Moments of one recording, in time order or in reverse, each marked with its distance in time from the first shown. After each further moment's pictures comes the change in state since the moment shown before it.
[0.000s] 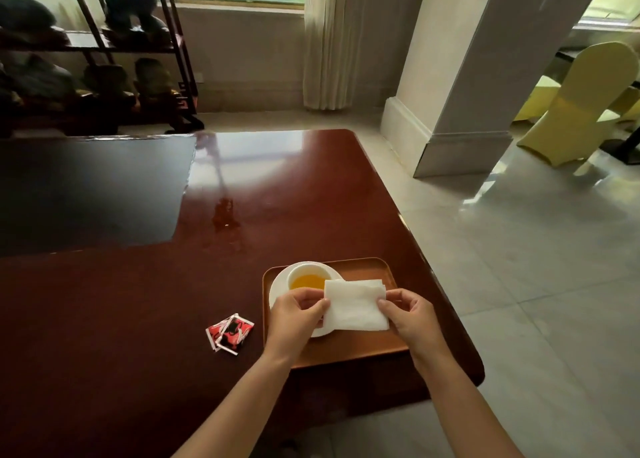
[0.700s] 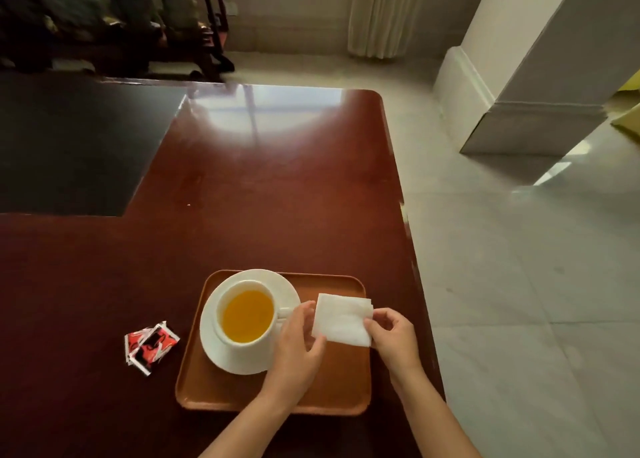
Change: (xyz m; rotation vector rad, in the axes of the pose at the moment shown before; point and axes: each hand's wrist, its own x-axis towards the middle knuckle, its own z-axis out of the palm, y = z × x) left_hand 0.076 -0.046 0.137 0.372 0.144 -0.023; right_hand 0.167 0.075 -0.056 -0.167 -0.129 0.213
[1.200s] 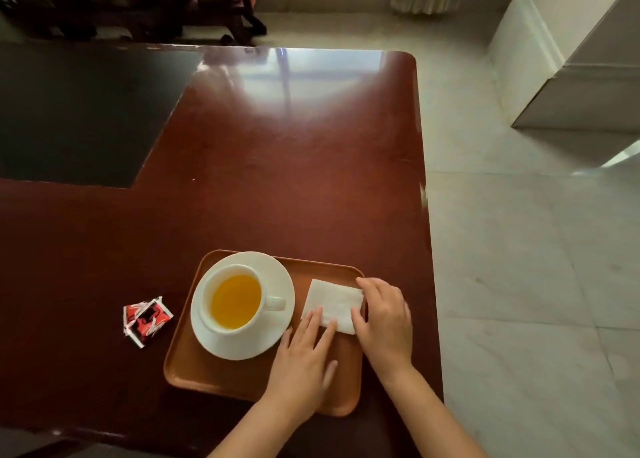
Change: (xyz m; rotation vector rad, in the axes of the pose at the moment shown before) left_hand -0.007 -0.028 0.051 0.836 -0.247 0.093; right_hand 0.039 0.012 0.003 -0.710 0.030 -0.652
